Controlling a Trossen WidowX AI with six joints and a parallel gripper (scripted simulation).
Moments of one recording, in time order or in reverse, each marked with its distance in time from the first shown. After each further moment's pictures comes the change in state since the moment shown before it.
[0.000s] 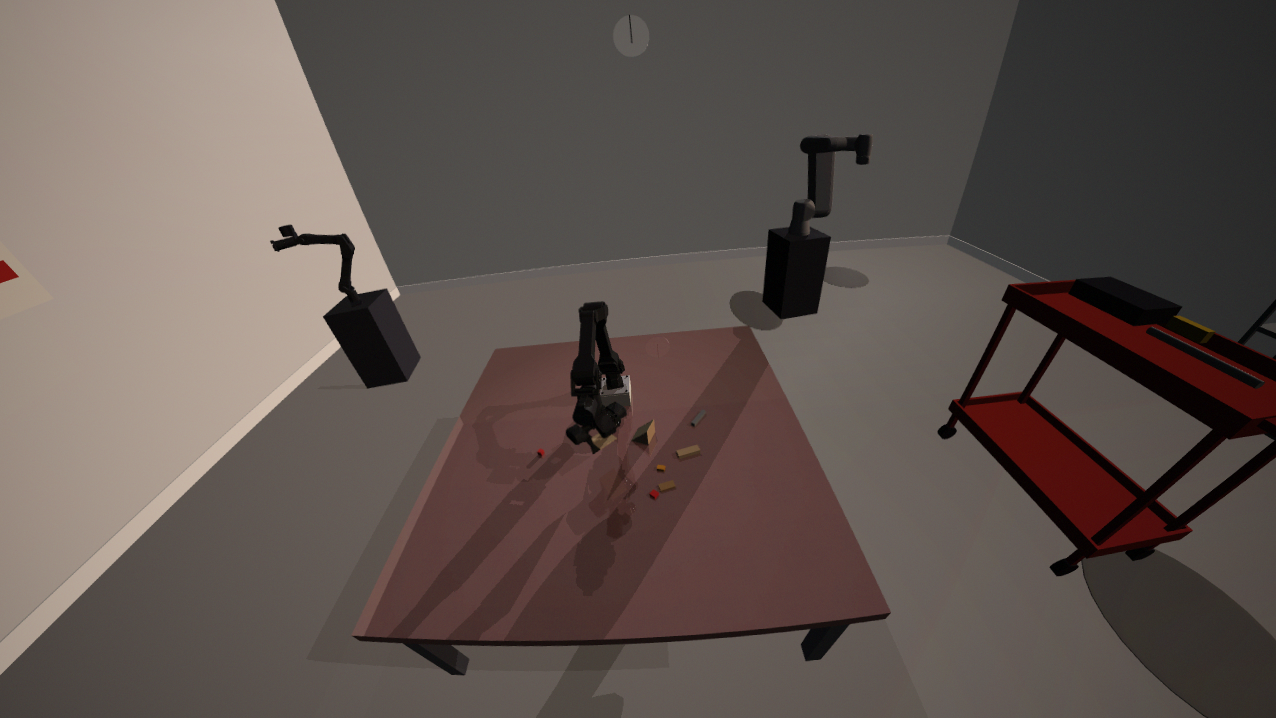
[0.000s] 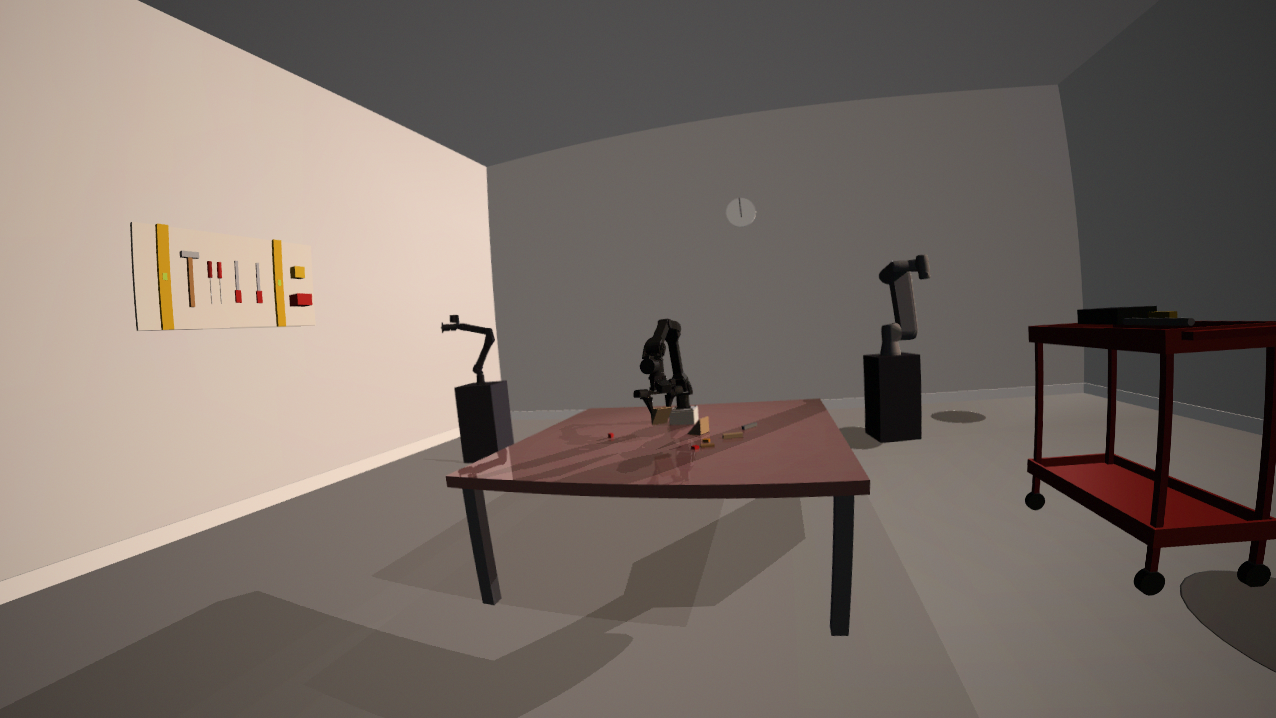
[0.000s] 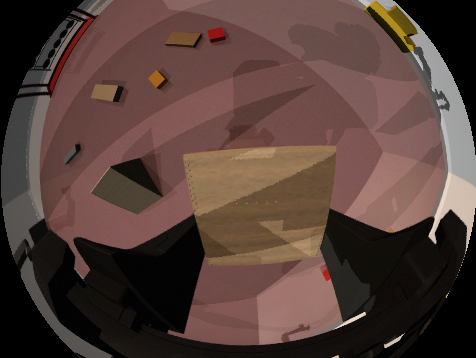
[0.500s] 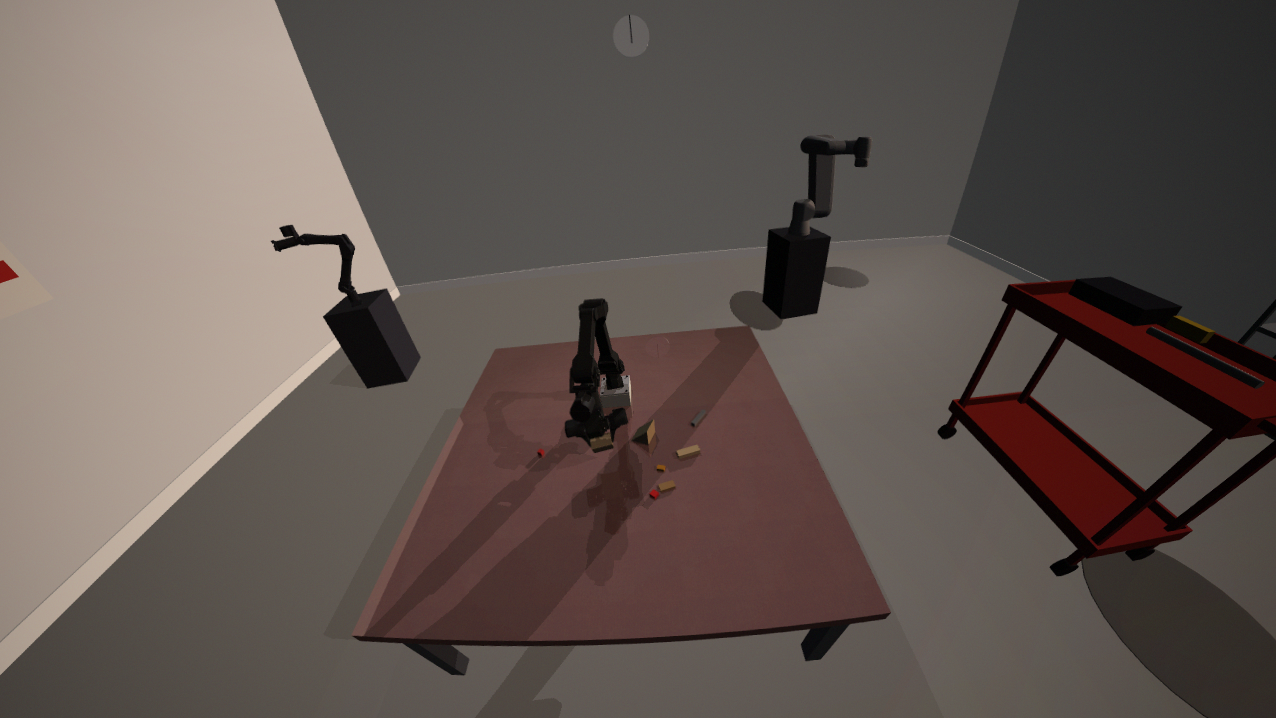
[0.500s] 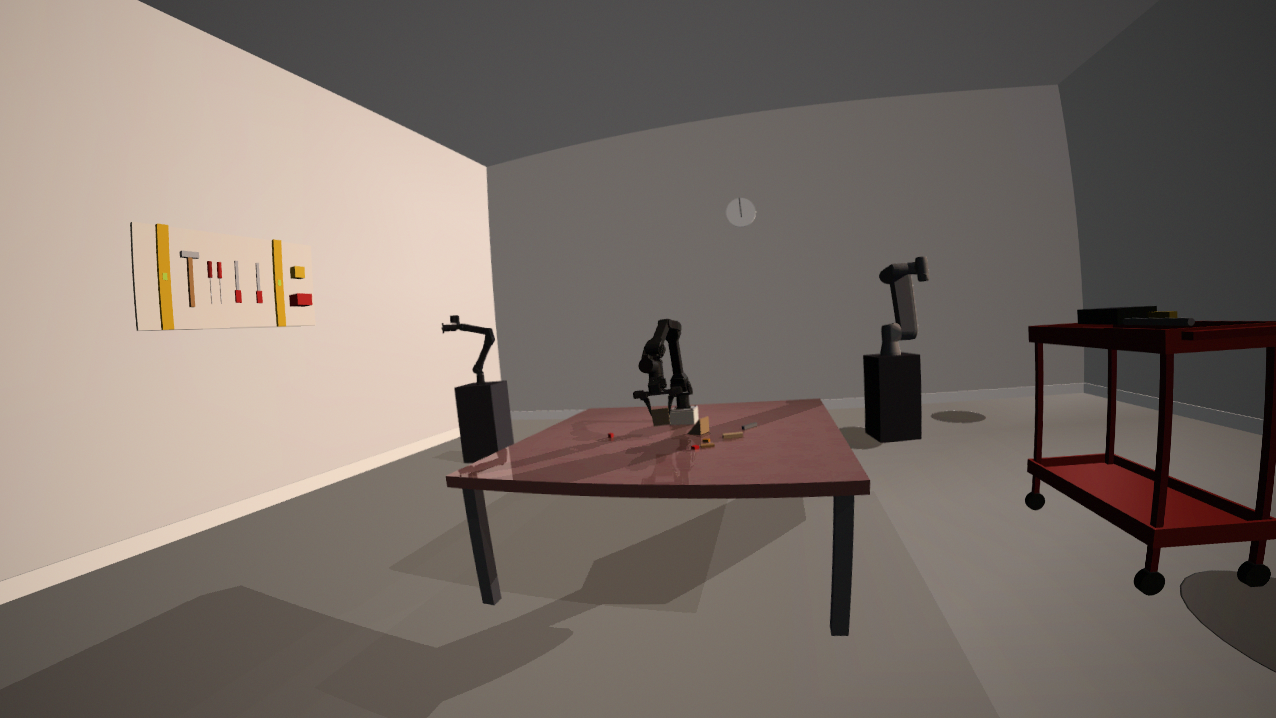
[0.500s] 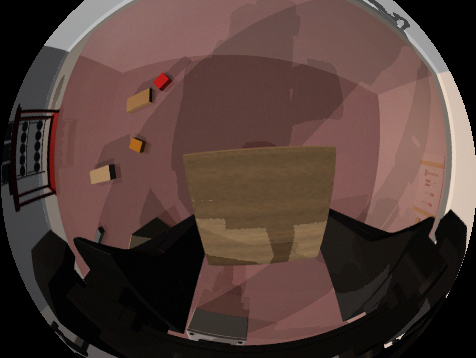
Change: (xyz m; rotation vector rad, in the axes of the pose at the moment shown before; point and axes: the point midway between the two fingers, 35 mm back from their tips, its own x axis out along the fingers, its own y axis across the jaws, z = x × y) arm 0.004 -0.001 -0.001 0.504 -0.098 -0.004
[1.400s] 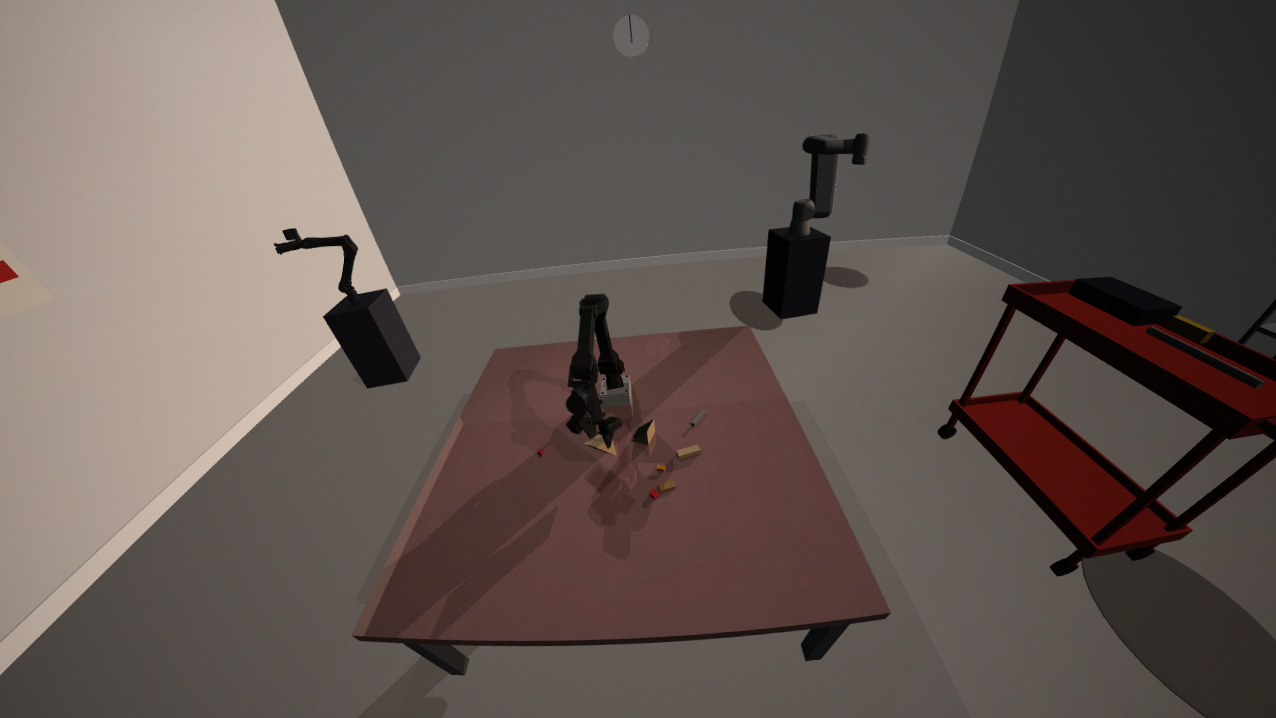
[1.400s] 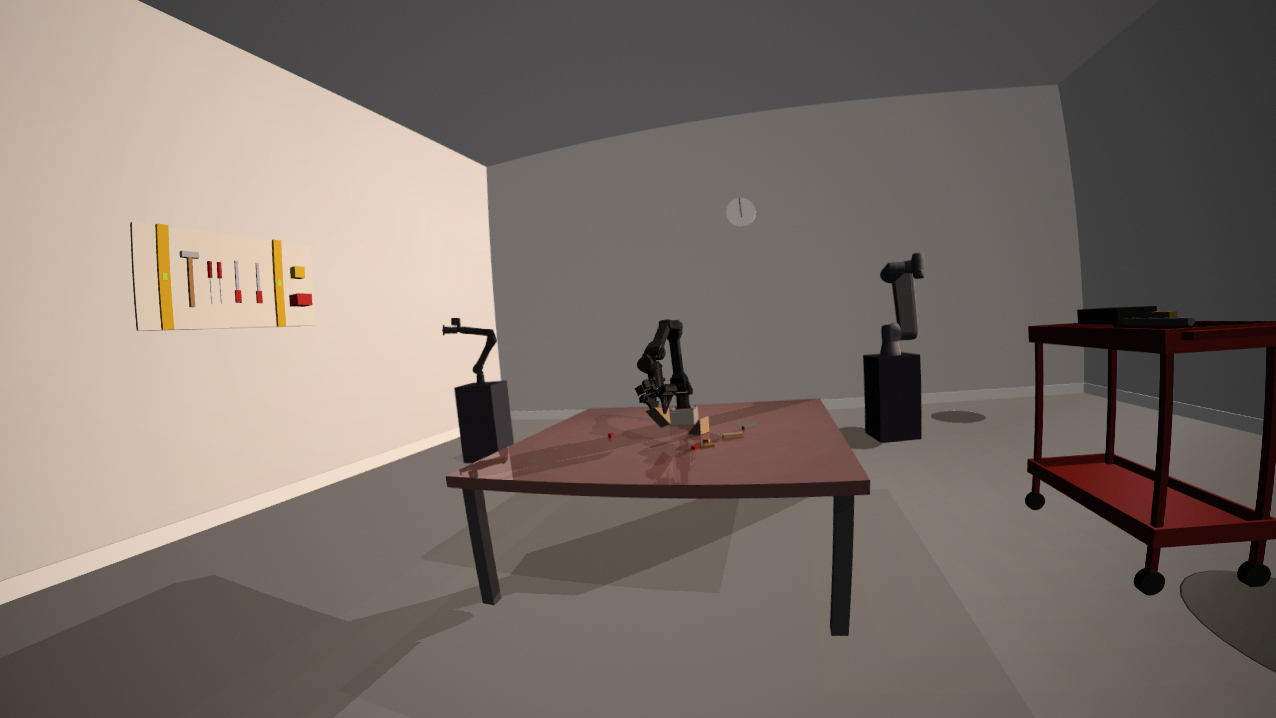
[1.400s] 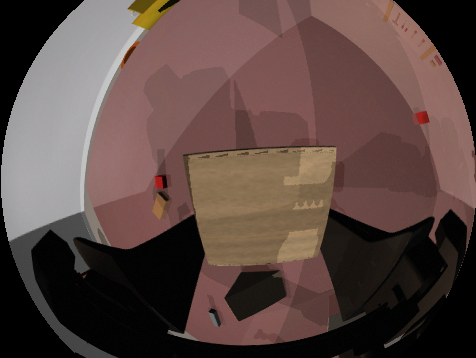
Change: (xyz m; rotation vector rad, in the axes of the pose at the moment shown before) arm 0.004 -0.002 -0.003 0.897 -0.149 0.103
